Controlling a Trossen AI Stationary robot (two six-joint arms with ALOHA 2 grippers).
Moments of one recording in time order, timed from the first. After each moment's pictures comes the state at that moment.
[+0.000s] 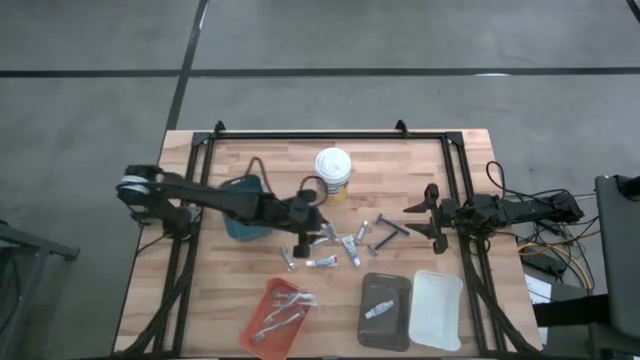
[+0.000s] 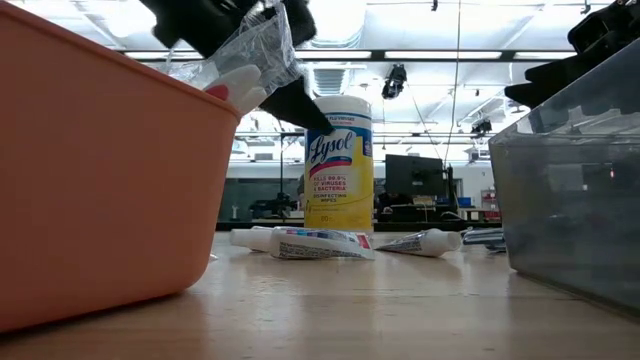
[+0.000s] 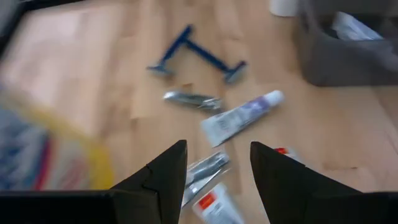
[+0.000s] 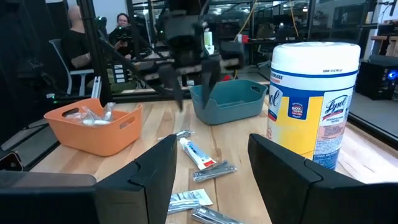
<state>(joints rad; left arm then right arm) -0.07 1.57 0.99 -0.04 -0.07 0.11 0.14 0.05 0.01 0.03 0.13 0.10</state>
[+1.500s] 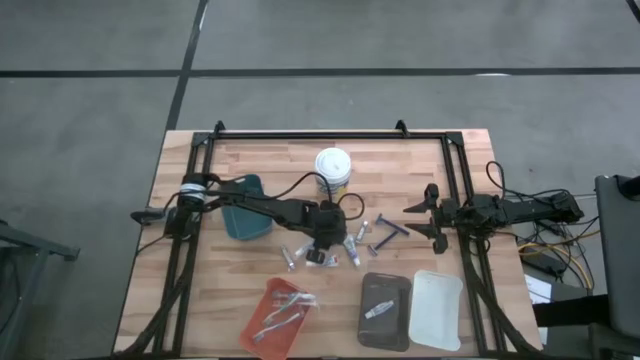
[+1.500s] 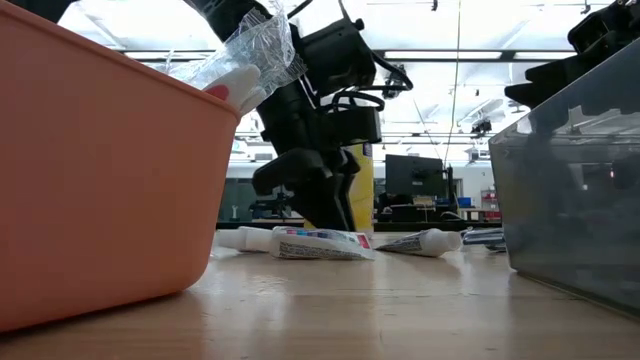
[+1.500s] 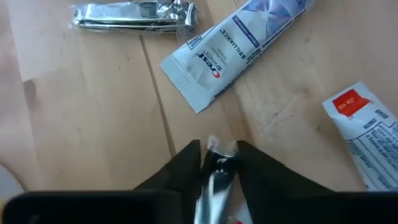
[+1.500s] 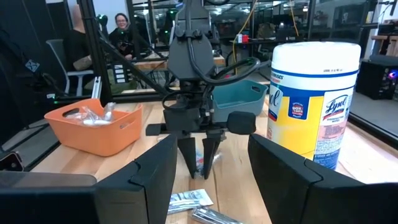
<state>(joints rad) -0.03 2.03 1.33 -0.35 -0.01 0.28 0.14 0.05 0.01 0.03 0.13 0.10</state>
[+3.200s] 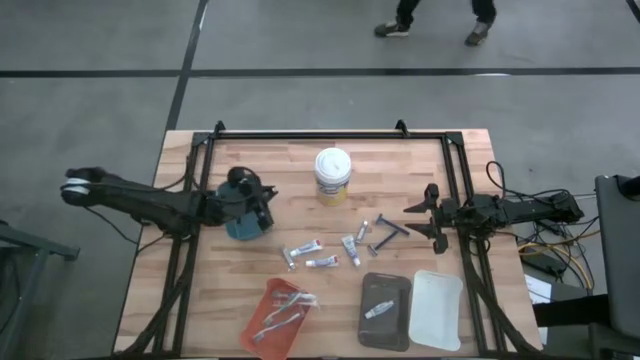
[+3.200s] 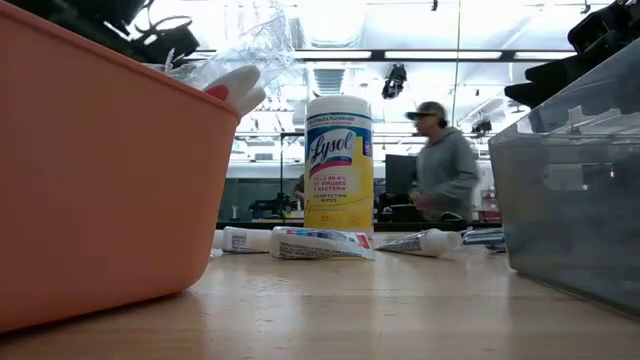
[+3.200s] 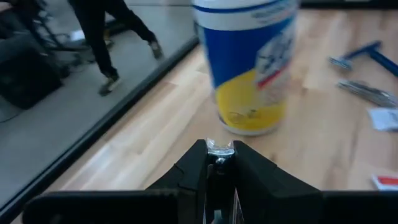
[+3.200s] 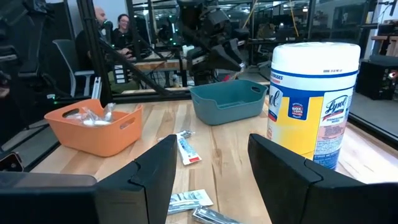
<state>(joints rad) -0.08 0.96 0.46 0.01 -0.68 -0.17 0.14 0.05 0.01 0.03 0.13 0.10</state>
